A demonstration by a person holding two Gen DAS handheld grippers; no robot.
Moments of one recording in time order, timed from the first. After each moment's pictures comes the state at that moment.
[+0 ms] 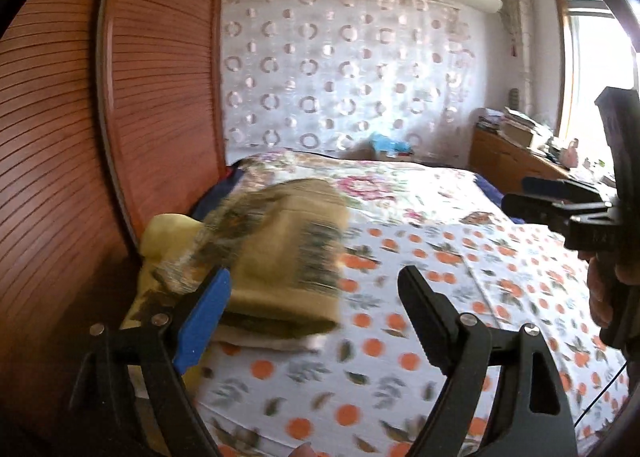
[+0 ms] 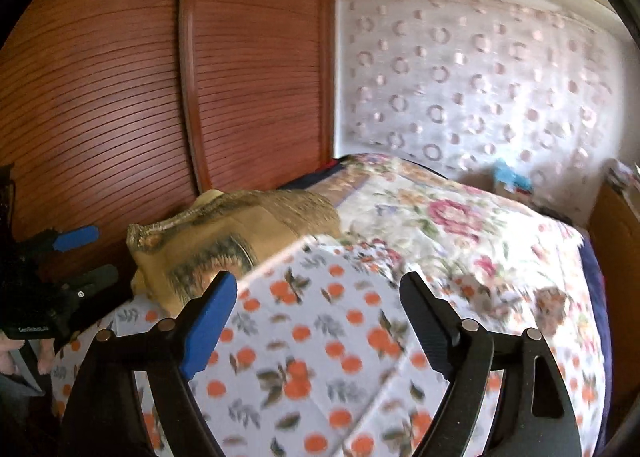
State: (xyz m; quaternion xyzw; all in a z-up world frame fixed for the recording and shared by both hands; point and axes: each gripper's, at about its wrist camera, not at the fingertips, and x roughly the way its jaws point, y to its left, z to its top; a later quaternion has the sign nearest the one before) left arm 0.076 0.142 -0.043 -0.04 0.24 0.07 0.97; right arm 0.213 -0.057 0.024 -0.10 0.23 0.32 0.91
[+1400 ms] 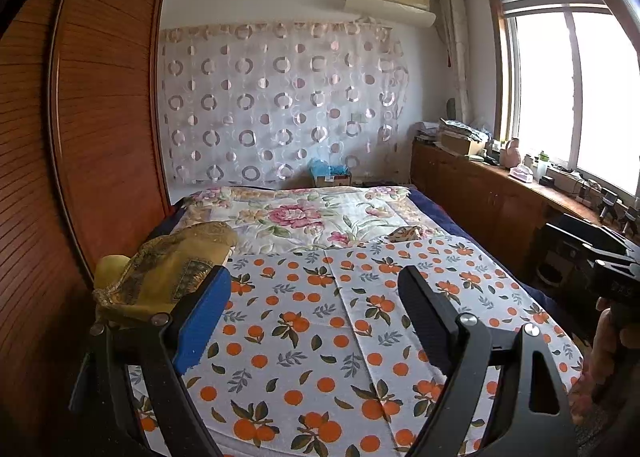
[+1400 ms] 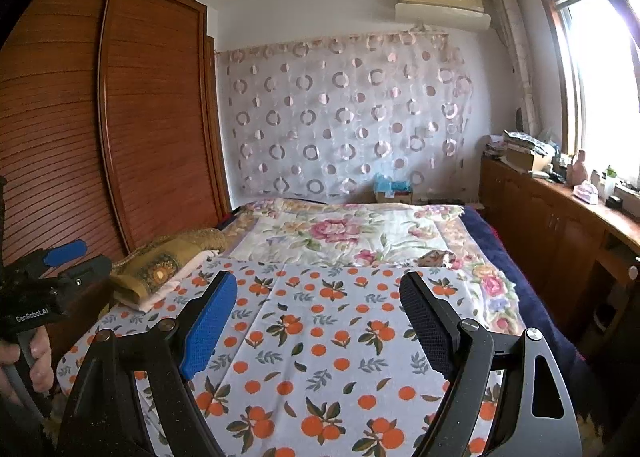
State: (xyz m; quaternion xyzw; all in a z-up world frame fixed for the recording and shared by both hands) left arm 0.021 0.012 0.022 -0.01 0.20 -0.01 0.98; right arm -0.004 -0.132 0.034 0.00 0.15 0.15 0.98
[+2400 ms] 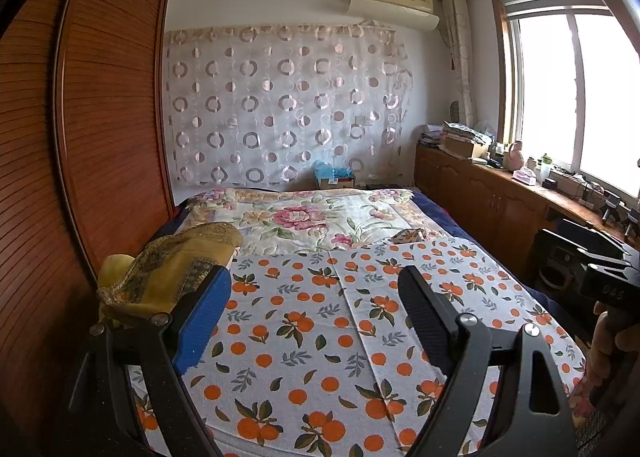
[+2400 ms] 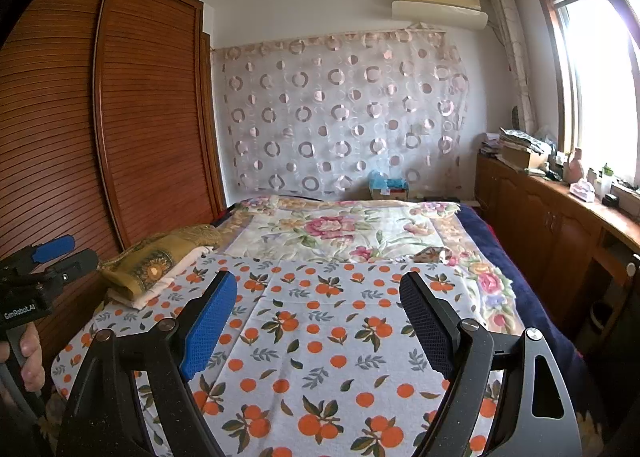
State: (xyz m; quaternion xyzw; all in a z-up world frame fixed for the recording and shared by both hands) left arm 0.018 0.016 0.022 -0.01 0.19 -0.01 0.98; right arm 0.009 -0.170 0.041 -0.01 0.16 0.16 0.97
